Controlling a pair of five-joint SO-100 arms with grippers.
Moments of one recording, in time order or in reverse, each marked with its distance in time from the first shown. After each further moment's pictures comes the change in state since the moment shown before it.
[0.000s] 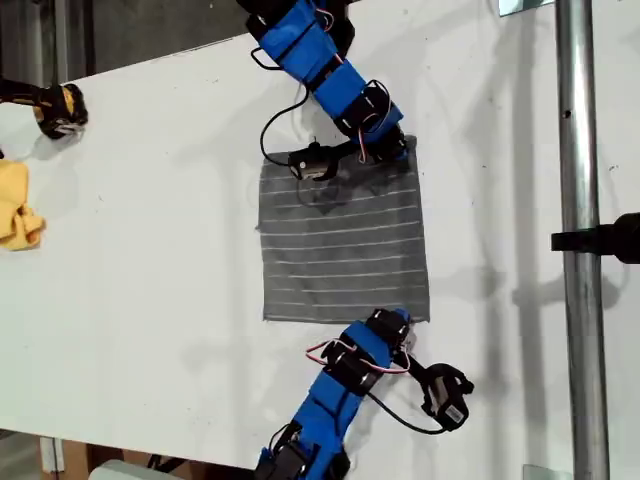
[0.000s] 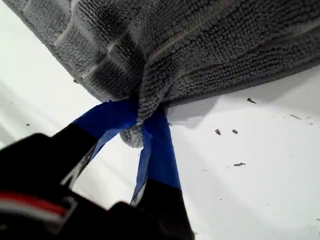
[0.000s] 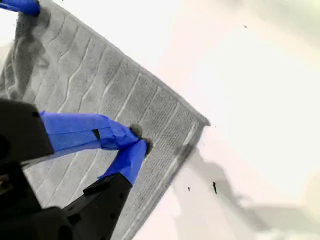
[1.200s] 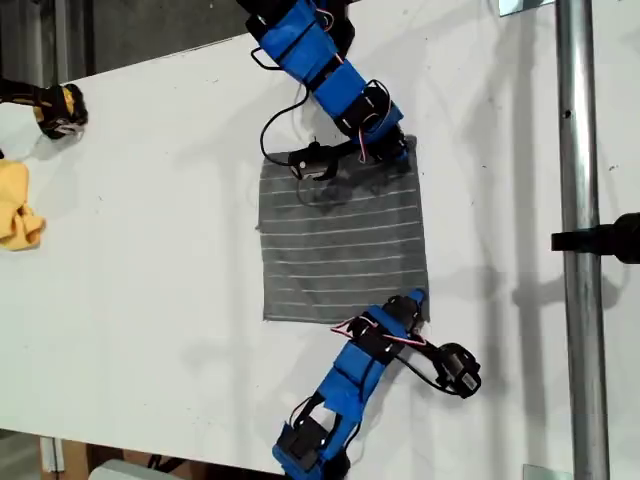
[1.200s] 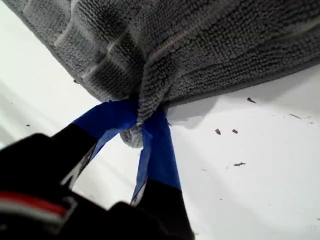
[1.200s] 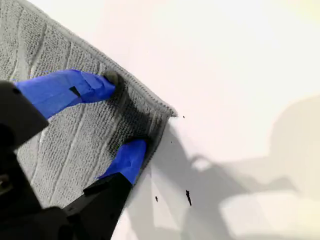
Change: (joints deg) arm 0 -0.7 -17.9 -7.6 1.0 -0.2; arm 1 -0.2 0.0 0.0 0.6 0.4
